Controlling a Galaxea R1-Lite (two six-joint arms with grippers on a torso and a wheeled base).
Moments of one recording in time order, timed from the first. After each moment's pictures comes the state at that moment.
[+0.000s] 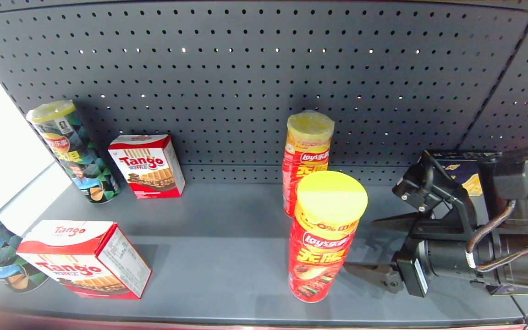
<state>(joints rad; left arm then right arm) 0.00 0.00 0.00 0.00 -0.08 0.08 0.64 1.44 -0.80 -0.15 0.14 -0.16</state>
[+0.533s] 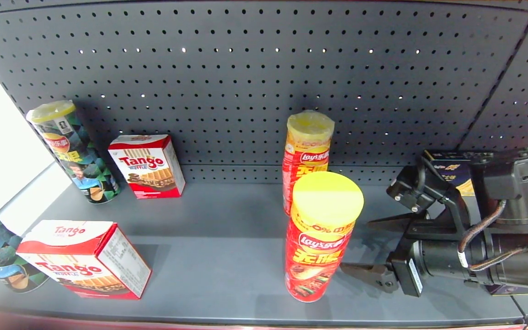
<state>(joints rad) 0.00 0.00 0.00 0.00 -0.08 0.08 0.65 1.46 -0.80 -0.15 0.14 -0.16</state>
